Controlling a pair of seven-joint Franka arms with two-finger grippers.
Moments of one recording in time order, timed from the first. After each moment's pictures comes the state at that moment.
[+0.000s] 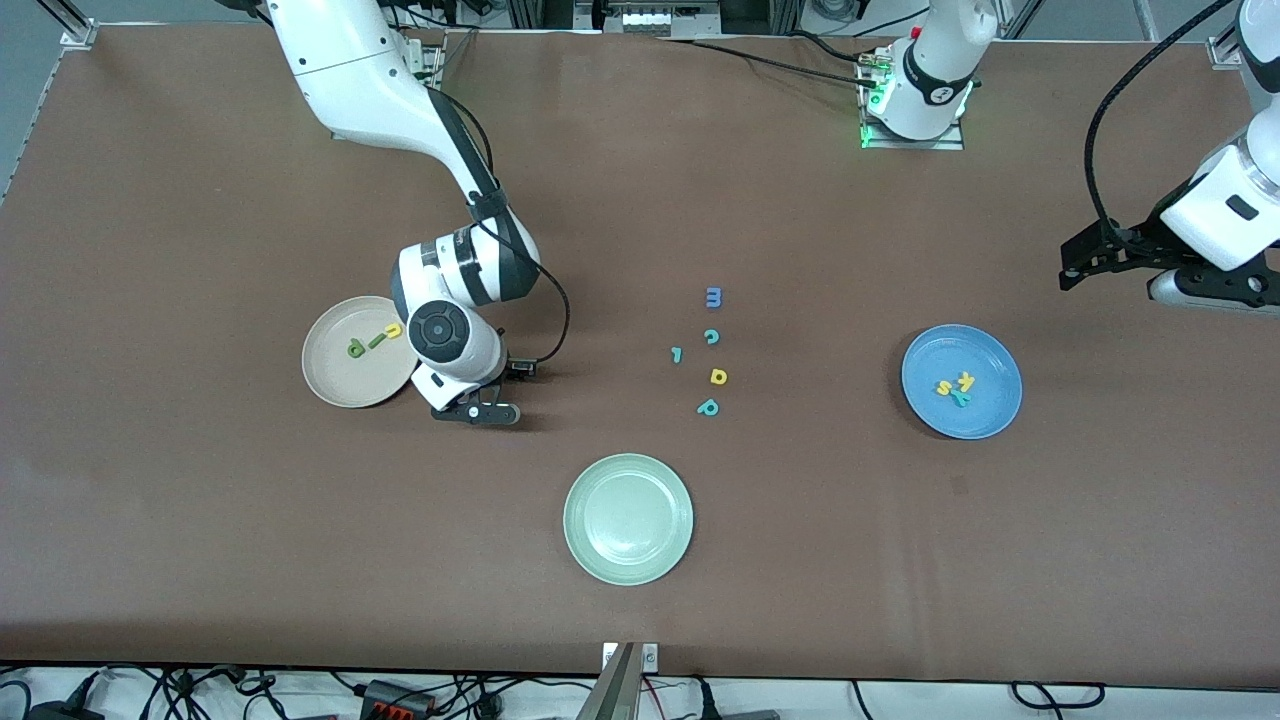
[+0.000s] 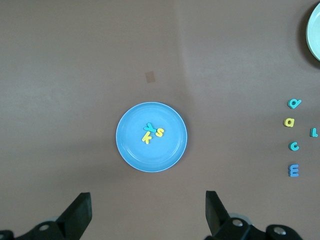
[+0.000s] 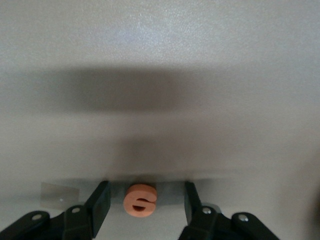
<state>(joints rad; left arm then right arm) -0.07 0.02 0.04 -1.66 0.00 1.70 0.07 0.67 0.72 -0.23 -1.71 0.24 2.25 0.36</state>
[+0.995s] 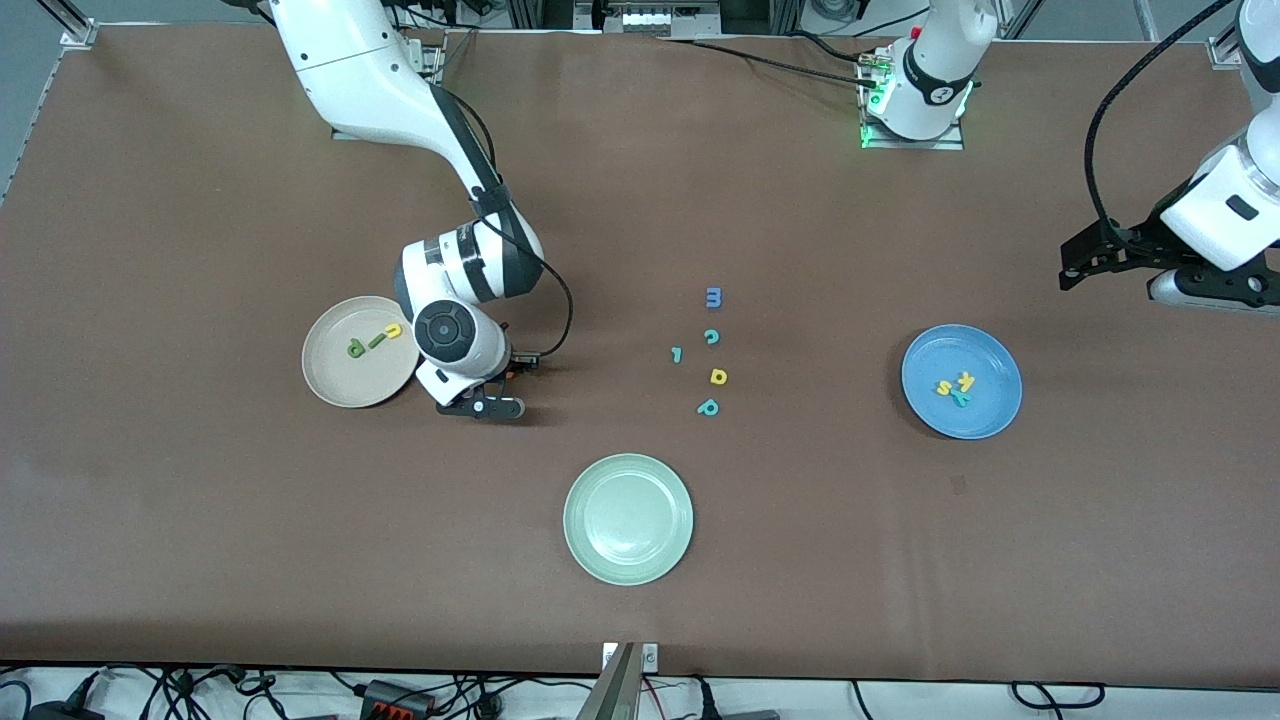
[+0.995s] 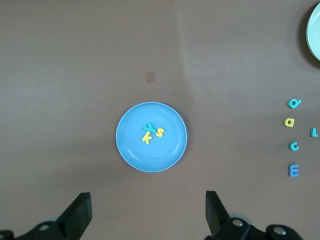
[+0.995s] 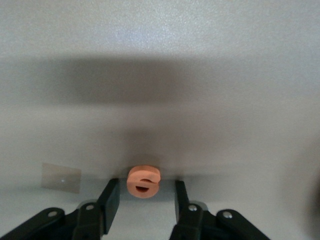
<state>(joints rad) -0.07 0.02 0.04 -1.66 0.00 1.70 0.07 0.68 0.71 -0.22 -1.71 0.24 2.20 0.36</state>
